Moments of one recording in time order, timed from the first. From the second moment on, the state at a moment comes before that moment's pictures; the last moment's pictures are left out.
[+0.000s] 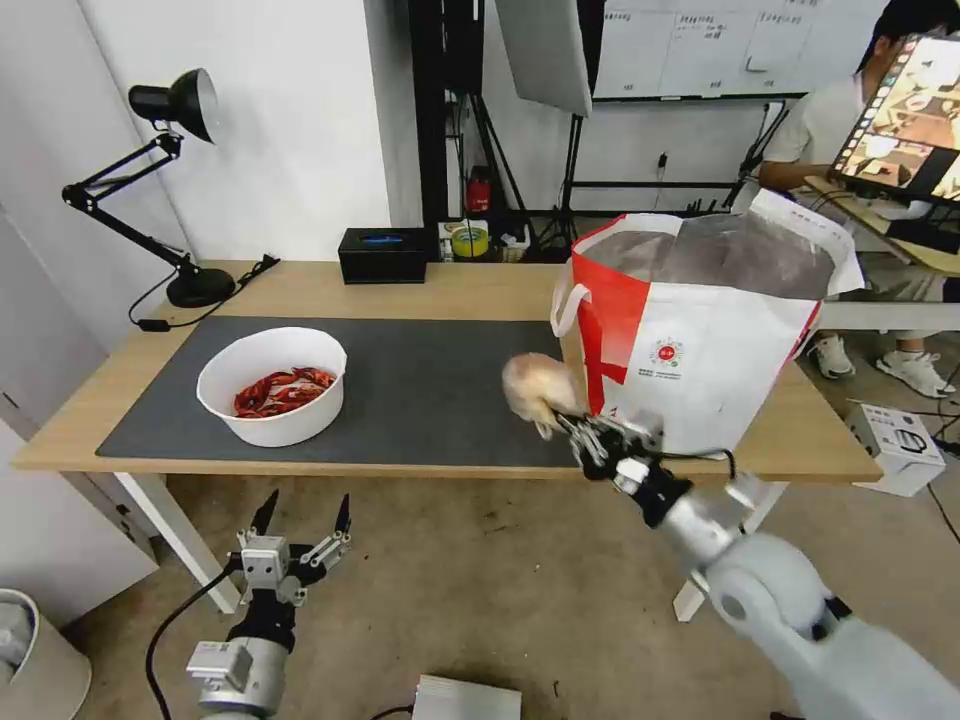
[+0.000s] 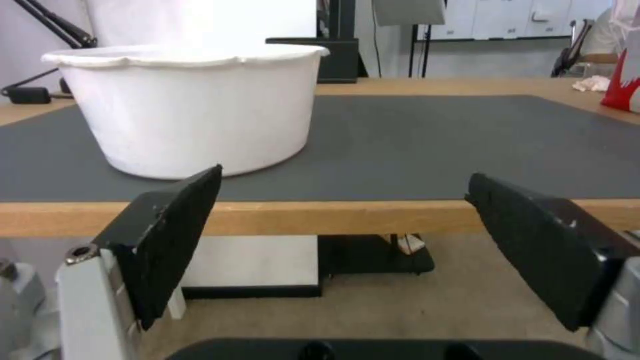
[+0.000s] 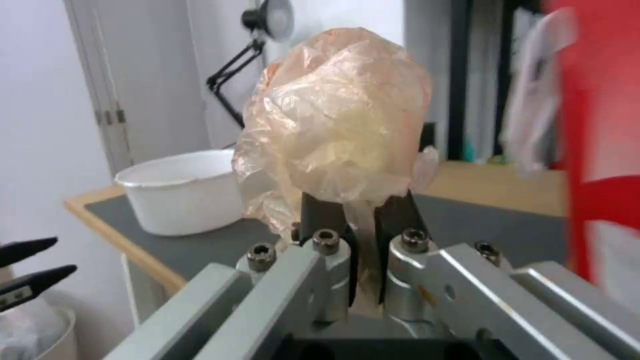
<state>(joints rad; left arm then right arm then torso) 1.73 -1.46 -0.63 -2.10 -0.14 -0.15 0.08 -1.38 0.87 0.38 2.08 0.72 0.12 -0.27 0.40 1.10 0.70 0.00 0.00</state>
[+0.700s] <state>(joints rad) 1.72 -1.46 -0.61 -2.09 -0.14 -0.15 0.08 -1.30 0.82 0.68 2.16 1.04 0.07 -0.16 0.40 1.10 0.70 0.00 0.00</state>
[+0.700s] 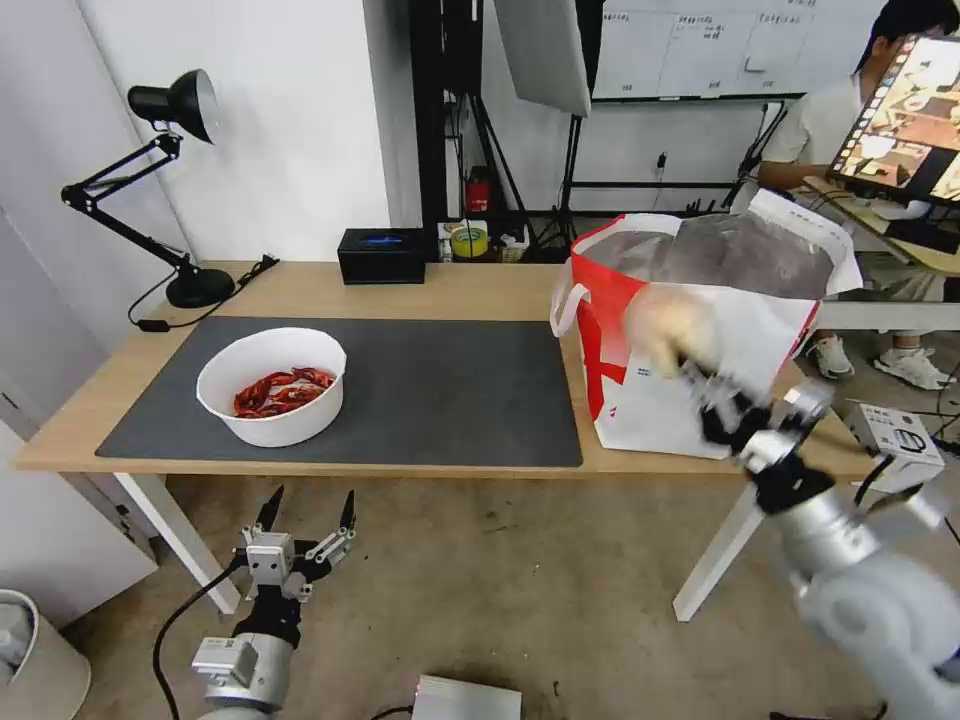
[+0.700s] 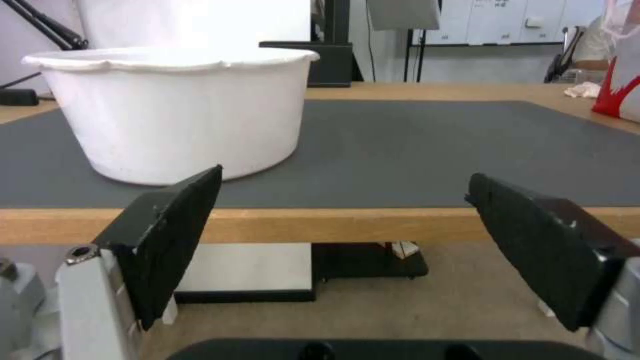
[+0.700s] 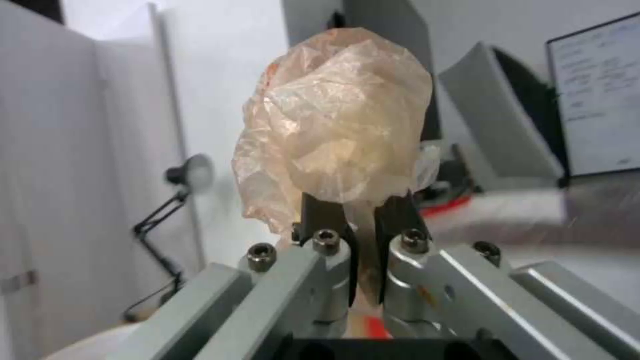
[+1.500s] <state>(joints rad) 1.68 -1.46 -0.58 -2.07 -0.14 -0.16 0.08 -0.77 0.40 0.51 1.97 1.40 -0.35 0.34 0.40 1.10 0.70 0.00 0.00</state>
